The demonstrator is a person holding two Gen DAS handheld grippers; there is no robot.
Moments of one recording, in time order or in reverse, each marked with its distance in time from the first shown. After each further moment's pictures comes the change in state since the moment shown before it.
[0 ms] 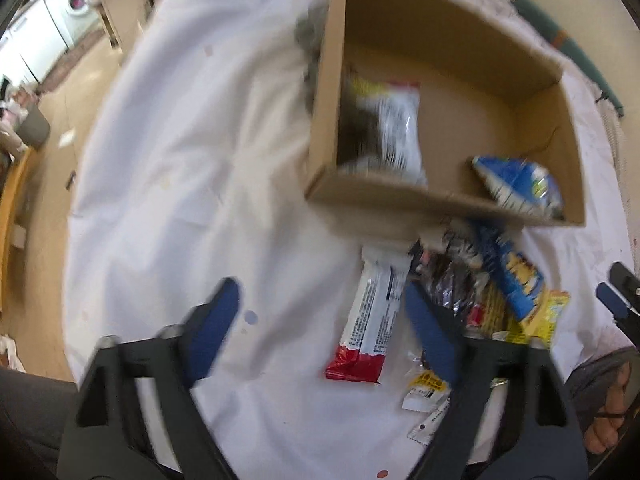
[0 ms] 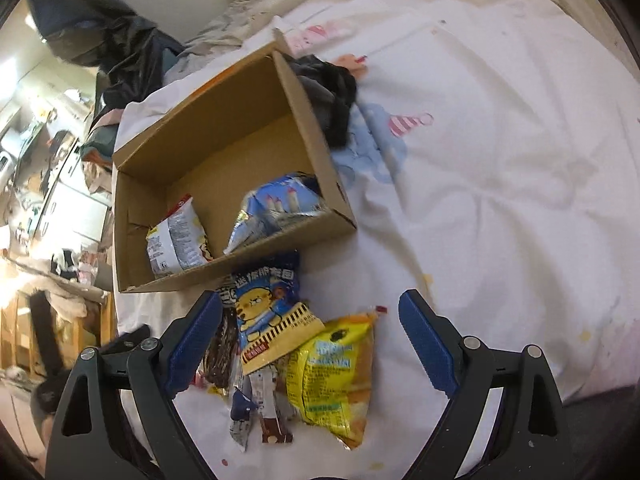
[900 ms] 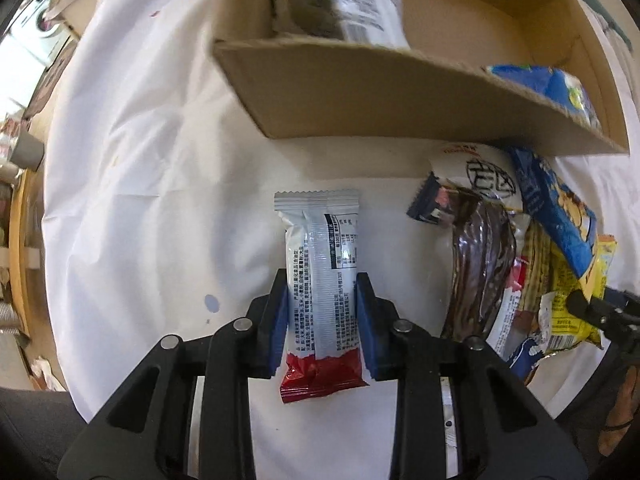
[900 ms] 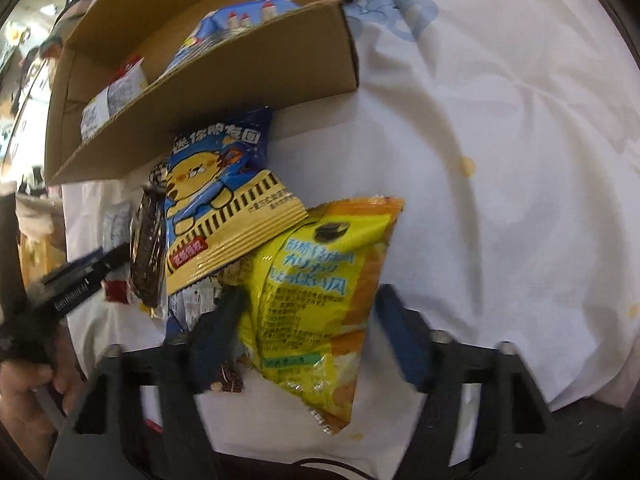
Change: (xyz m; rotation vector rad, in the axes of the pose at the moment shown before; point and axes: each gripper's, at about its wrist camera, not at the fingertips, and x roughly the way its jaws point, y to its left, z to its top) left arm 0.044 -0.033 -0.024 0.124 0.128 0.084; right arm 0.073 0.002 -0.043 -0.129 0.372 -0.101
